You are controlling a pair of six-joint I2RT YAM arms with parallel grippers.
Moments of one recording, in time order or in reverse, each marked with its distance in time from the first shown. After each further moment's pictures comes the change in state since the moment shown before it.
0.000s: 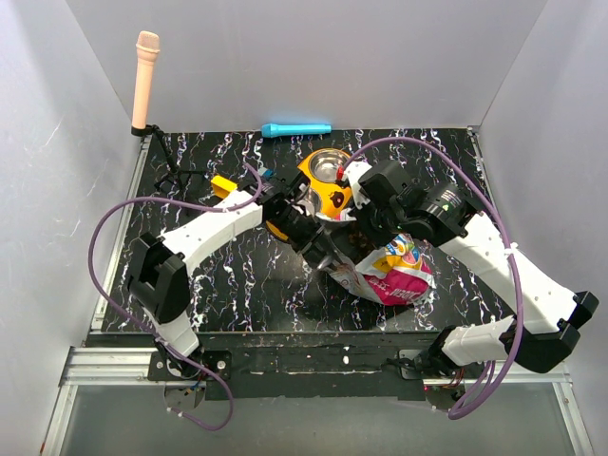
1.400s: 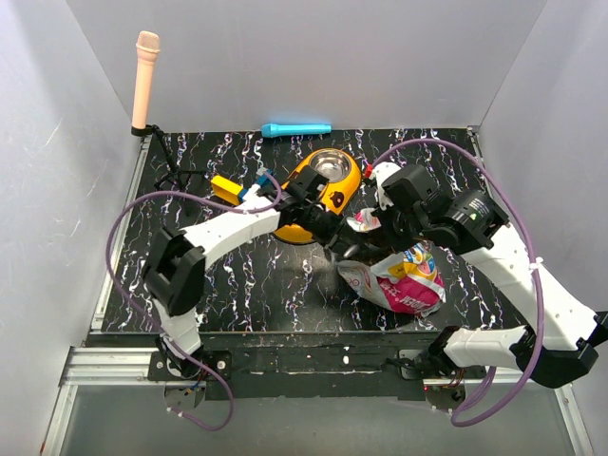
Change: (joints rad) left arm -0.056 0.063 -0.036 0.375 -0.022 -0.378; right arm -0.053 -0.102 -0.034 -0.084 0.035 0.088
